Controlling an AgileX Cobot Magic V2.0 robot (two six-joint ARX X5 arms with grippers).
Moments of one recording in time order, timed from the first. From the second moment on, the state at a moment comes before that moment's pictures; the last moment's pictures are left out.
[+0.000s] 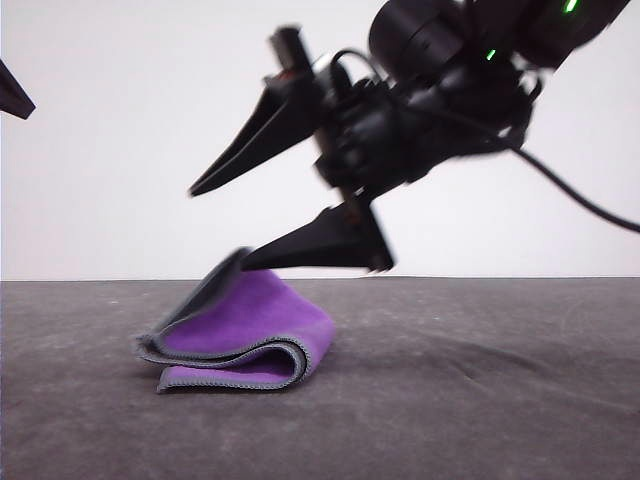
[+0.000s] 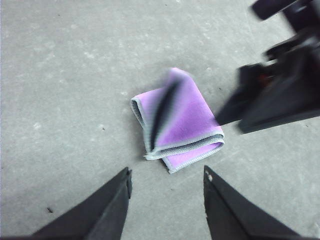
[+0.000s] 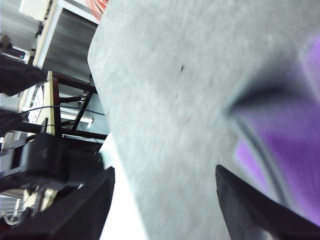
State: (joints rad) left_arx -0.35 0.58 0.61 -0.59 0.28 -0.07; right_arx 0.64 1.65 0.94 -0.03 -0.86 0.51
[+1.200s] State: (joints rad) left_arx -0.35 0.58 0.61 -0.59 0.28 -0.09; right_arx 0.53 0.81 0.51 -0.17 -0.05 0.11
